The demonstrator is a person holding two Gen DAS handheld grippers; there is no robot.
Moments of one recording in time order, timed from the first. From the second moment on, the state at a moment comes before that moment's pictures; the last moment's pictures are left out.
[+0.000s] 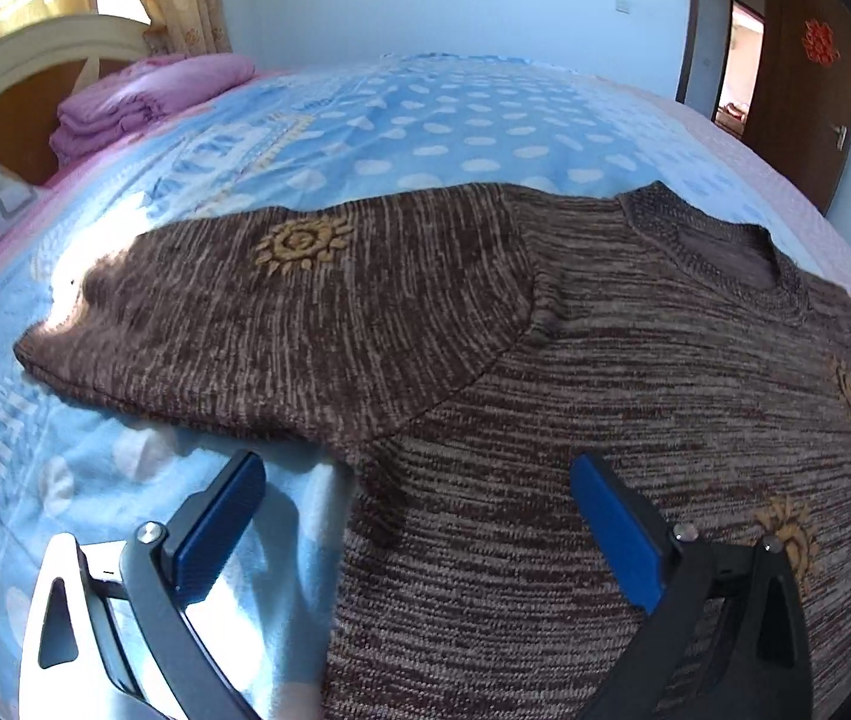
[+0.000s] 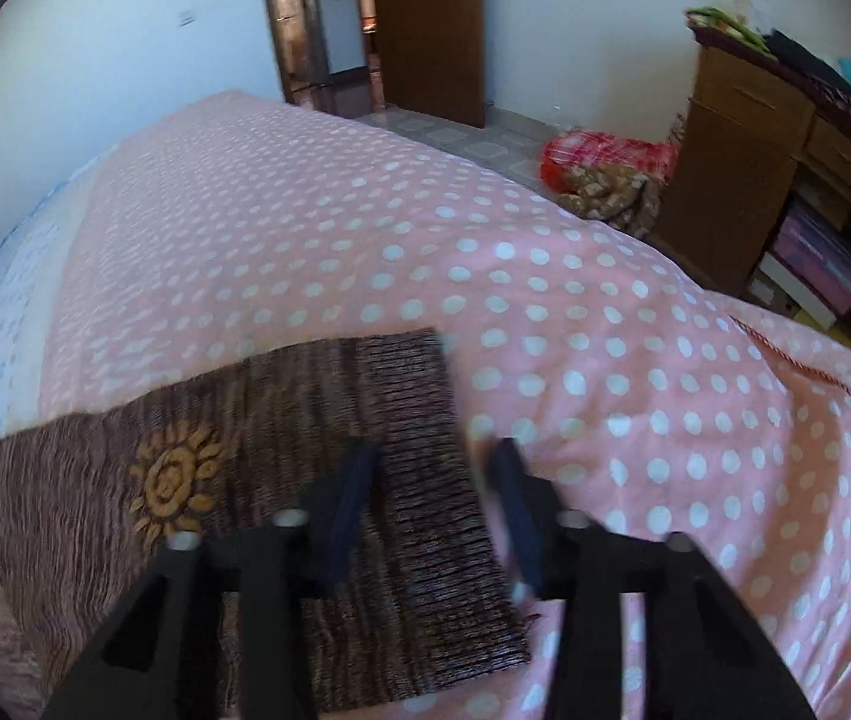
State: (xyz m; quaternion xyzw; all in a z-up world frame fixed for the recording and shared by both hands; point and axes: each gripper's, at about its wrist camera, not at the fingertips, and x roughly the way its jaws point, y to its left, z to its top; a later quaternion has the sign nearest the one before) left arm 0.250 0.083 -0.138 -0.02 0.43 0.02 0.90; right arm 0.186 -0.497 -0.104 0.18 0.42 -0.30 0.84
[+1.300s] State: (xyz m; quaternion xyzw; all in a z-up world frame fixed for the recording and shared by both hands) left arm 0.244 0.101 -0.141 -0.09 0.40 -0.01 0.91; right arm 0.286 -0.153 -0.082 0.25 0.37 0.06 0.89
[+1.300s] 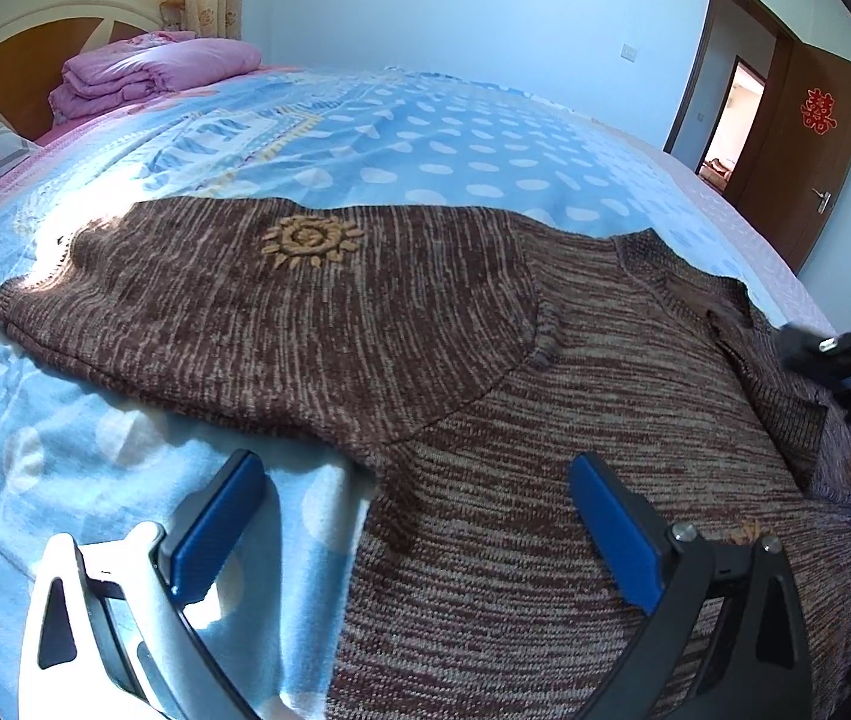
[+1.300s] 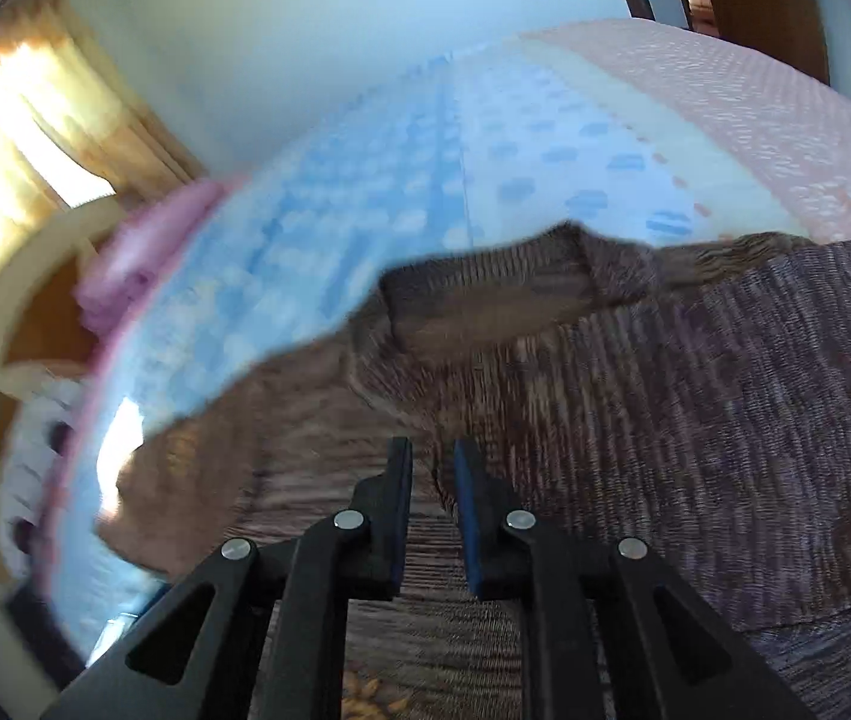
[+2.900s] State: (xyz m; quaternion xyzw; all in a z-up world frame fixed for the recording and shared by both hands) left arm 0.249 0.275 -0.104 -0.22 0.36 0.23 0.88; right arm 0.193 -0.245 -0.134 0.16 0.35 -0.09 0.92
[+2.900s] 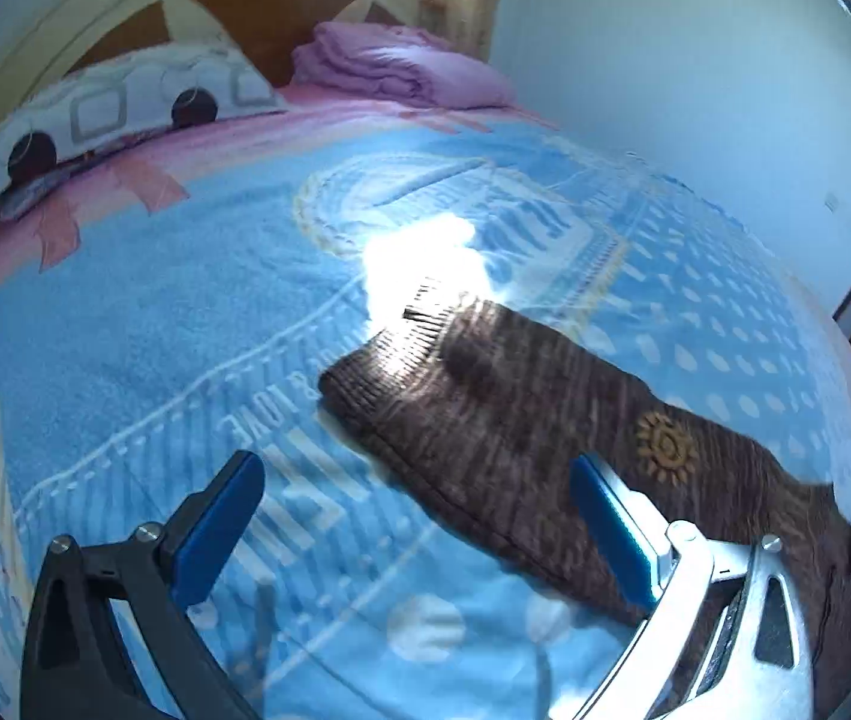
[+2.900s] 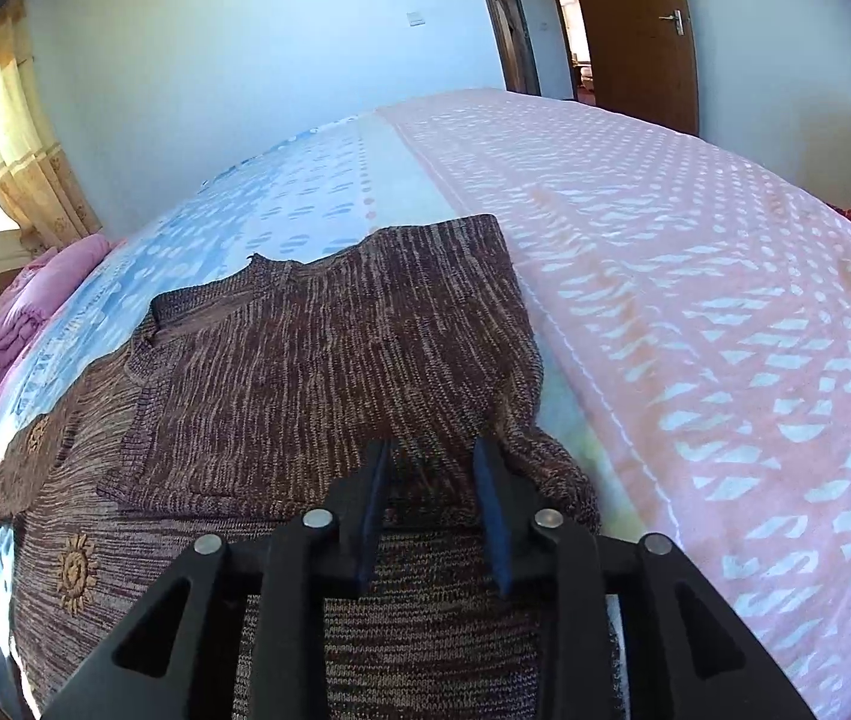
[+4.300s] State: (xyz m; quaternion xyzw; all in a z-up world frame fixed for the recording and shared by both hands) left arm 0.262 -0.021 -0.104 0.01 0.41 -0.06 0.91; right arm 0.192 -0.247 -0.135 0.17 0.35 -0.08 0.92
